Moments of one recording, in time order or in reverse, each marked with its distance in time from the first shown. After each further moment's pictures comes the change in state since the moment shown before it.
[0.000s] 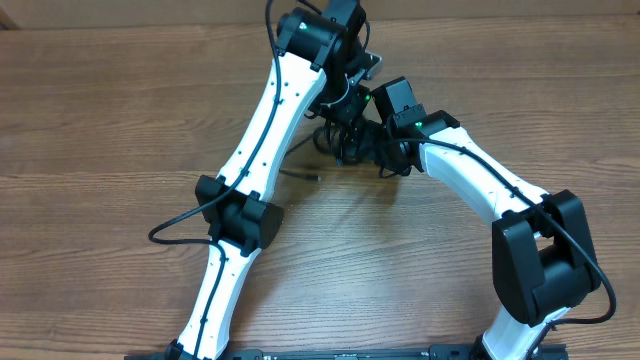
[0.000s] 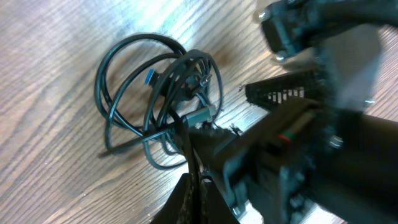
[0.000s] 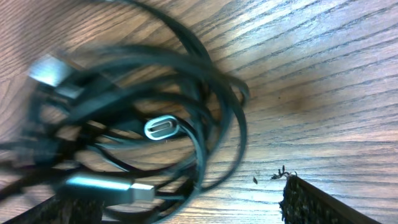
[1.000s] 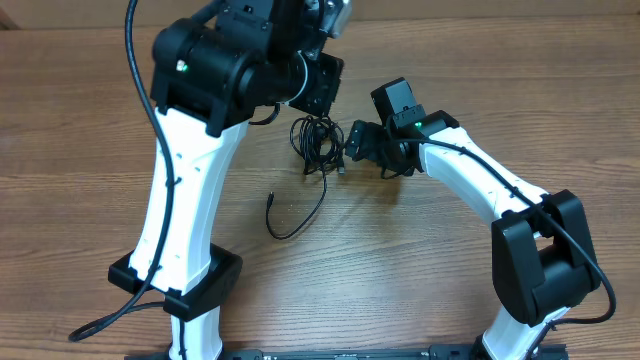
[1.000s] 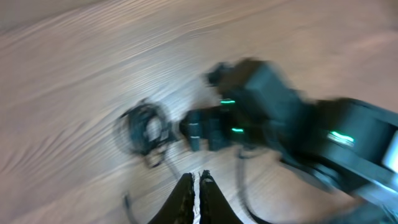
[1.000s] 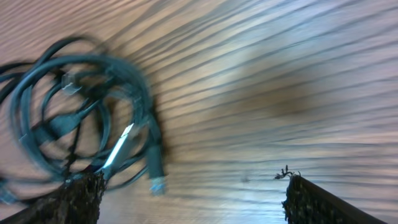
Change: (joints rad) left arm 0.001 -0.455 -0.010 0.000 -0.110 -0.219; right arm 0.000 0.000 0.000 -0.009 -0.007 -0.057
